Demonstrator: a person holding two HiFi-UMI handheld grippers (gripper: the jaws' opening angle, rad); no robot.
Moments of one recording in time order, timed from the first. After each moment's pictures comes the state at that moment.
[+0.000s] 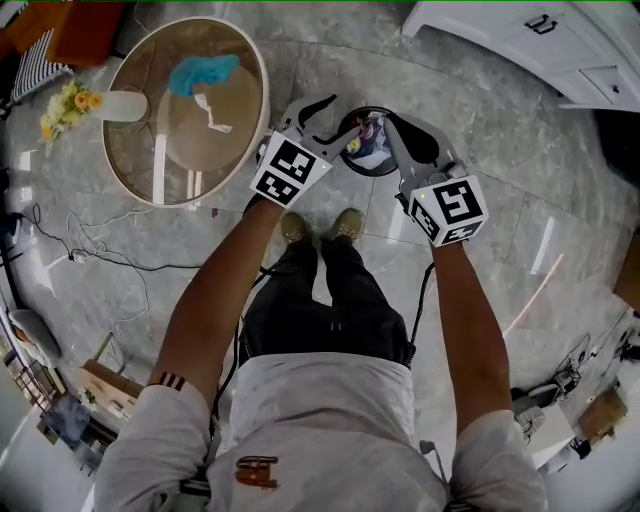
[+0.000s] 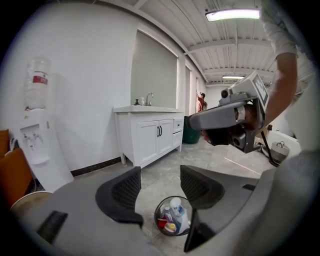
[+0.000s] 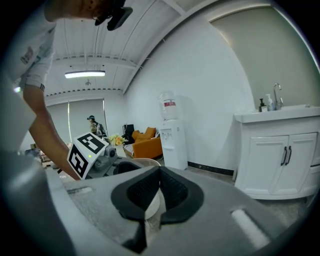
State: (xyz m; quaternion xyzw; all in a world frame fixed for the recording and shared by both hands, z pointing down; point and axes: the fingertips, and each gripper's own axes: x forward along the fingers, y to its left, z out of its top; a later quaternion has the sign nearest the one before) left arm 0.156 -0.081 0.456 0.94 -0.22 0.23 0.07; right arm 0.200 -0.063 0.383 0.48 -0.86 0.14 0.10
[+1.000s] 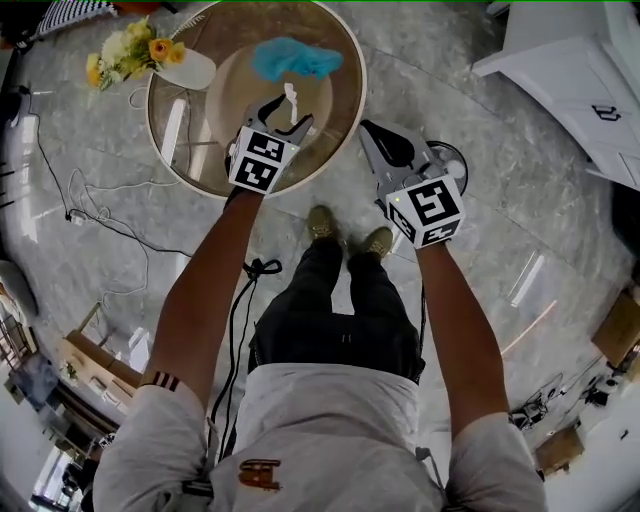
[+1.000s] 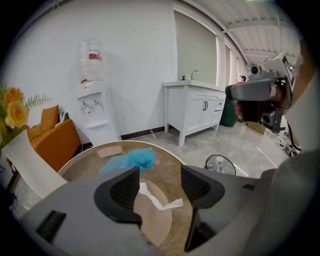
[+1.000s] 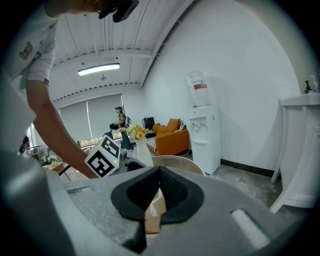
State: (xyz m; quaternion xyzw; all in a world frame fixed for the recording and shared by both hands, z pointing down) left arm -0.179 -0.181 0.545 0.84 -0.39 0.34 0.15; right arm -0.079 -0.145 0.427 0.36 -0.91 0.15 0.13
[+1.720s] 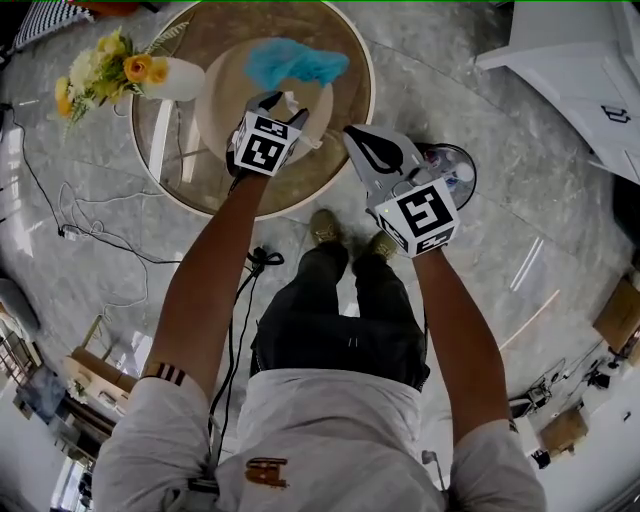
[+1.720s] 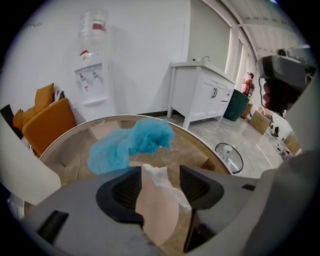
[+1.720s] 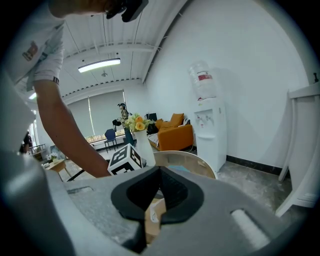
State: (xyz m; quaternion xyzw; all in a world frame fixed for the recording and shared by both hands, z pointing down) left arm -0.207 -0.231 0.652 0.81 -0.37 0.39 0.22; right arm -0.128 -0.177 0.475 0.34 -0.92 0.16 0.15
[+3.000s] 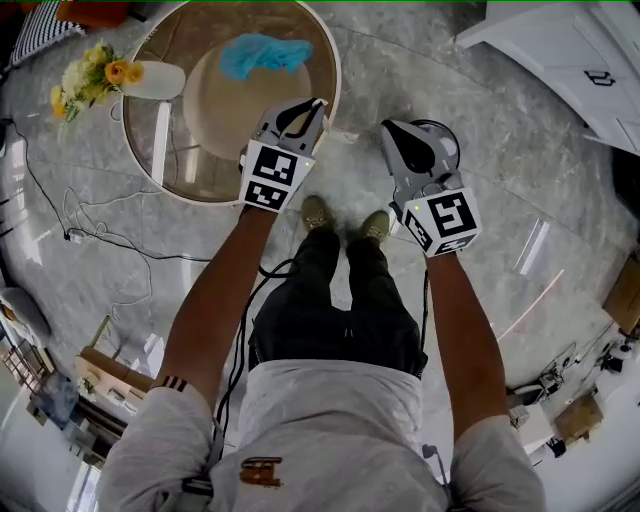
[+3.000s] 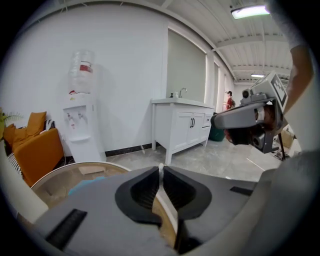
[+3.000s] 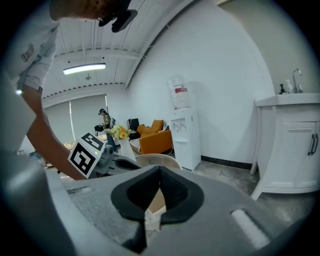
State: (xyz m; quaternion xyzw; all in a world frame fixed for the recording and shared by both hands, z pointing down) left arm -0.085 -0.174 0.515 0.89 -0.36 0.25 0.13; right arm 0.001 -0.137 0.438 0.44 -0.87 0.17 0.12
